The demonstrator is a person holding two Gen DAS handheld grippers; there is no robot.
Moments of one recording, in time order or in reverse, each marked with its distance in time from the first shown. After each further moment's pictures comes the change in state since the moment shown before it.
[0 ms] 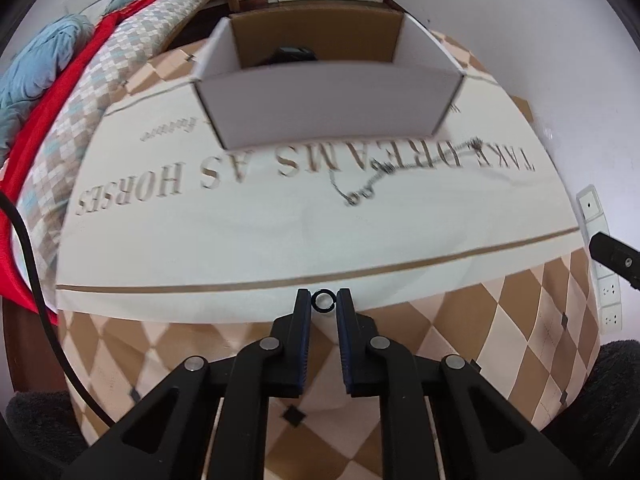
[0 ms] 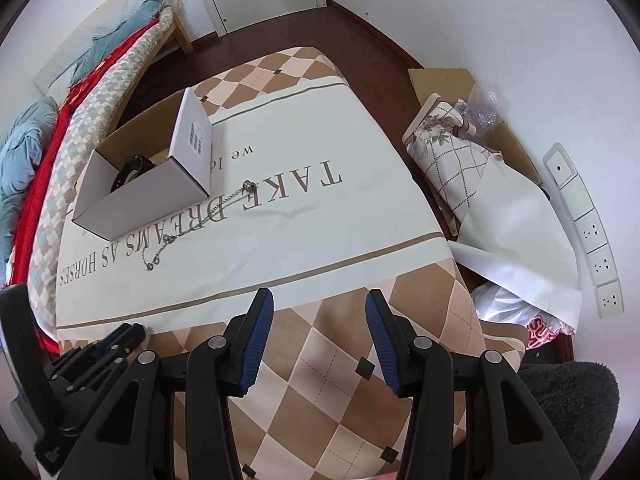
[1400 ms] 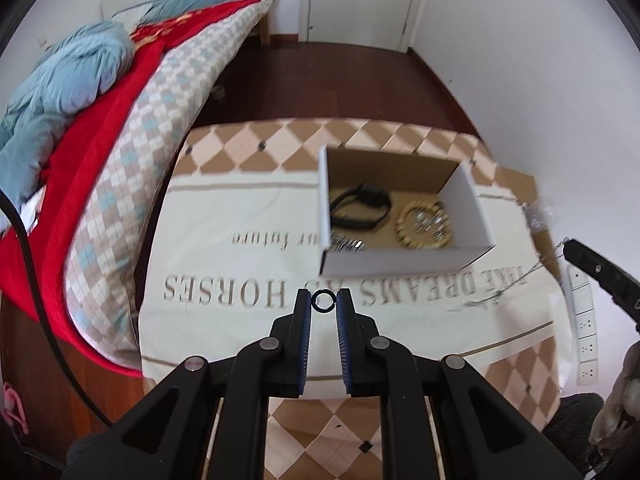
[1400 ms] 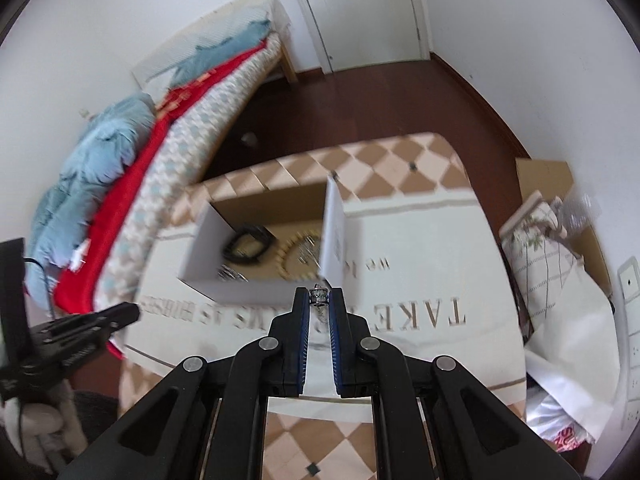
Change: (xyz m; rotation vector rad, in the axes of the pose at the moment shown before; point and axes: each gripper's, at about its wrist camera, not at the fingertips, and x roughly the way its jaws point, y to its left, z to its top) left arm -0.086 0.075 0.079 -0.081 -0.137 -0.019; right arm -0.044 0.078 0.081 -0.228 -0.175 0.297
